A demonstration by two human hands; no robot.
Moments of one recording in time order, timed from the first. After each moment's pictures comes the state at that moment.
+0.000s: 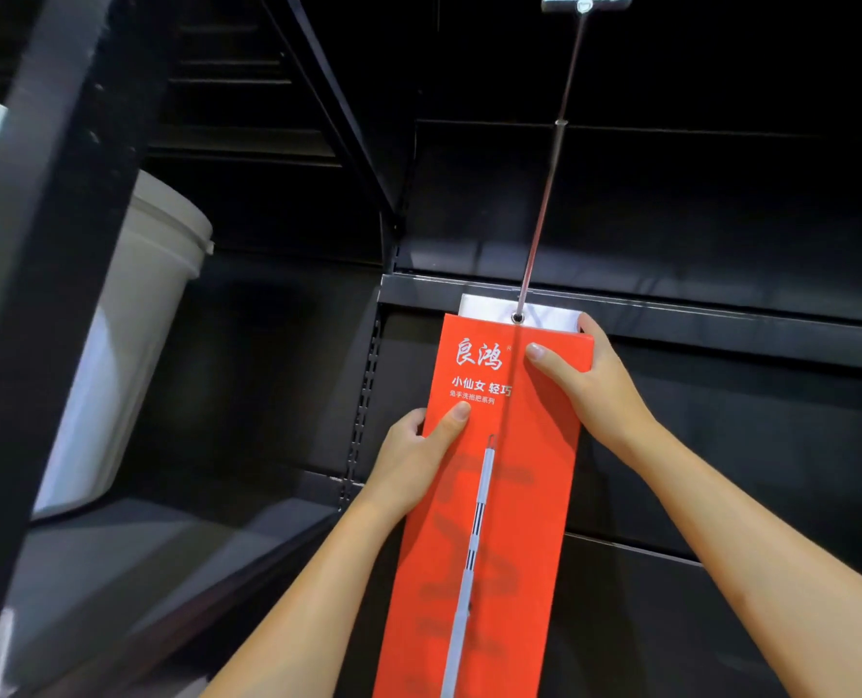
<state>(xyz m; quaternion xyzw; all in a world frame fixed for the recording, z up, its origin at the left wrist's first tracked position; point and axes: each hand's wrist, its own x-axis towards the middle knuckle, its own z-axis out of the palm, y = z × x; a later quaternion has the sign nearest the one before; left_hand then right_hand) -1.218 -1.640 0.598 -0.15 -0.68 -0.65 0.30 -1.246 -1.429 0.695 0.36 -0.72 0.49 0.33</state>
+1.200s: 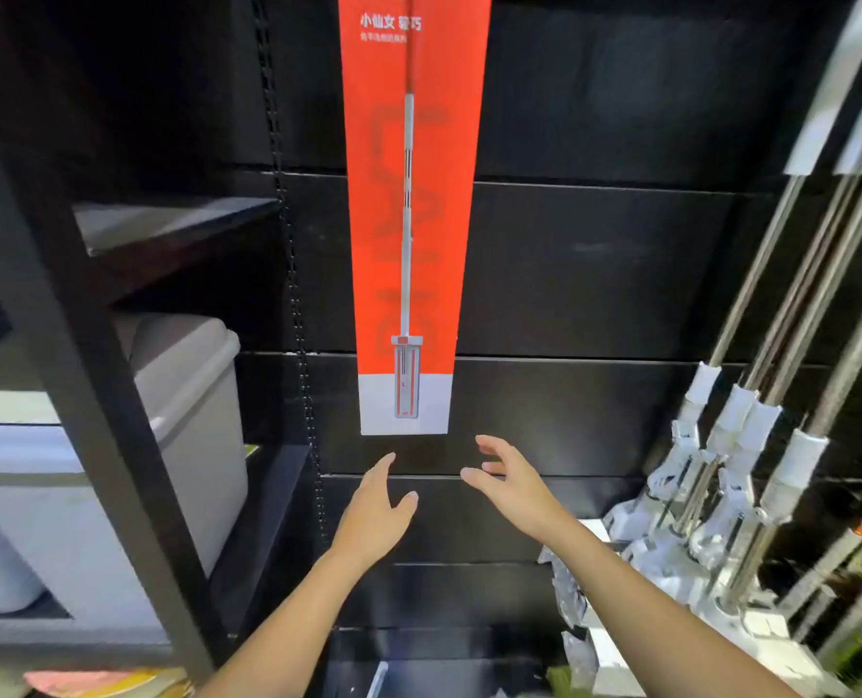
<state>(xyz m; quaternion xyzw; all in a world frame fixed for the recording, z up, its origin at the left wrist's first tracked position) -1.043 -1.603 0.203 -0.01 -0.89 -0.46 0.00 -1.047 -1.385 0.241 0.04 -0.86 0.50 0.00</state>
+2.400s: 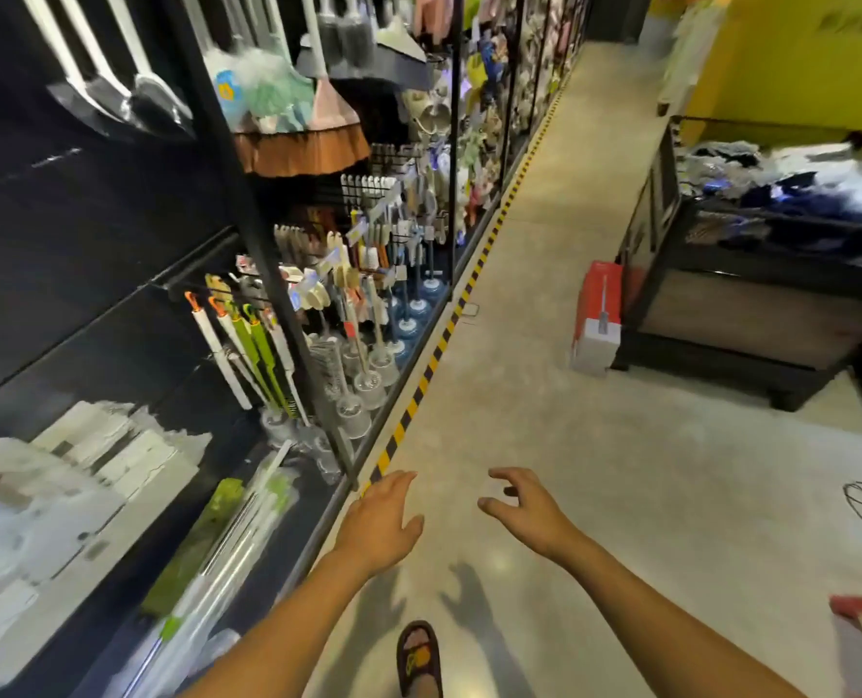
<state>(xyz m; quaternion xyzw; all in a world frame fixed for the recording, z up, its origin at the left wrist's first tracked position) -0.585 -0.943 0.031 -0.62 -0.74 -0.05 -0.25 -0.348 -0.854 0.031 -0.53 -0.68 0.50 0.12</state>
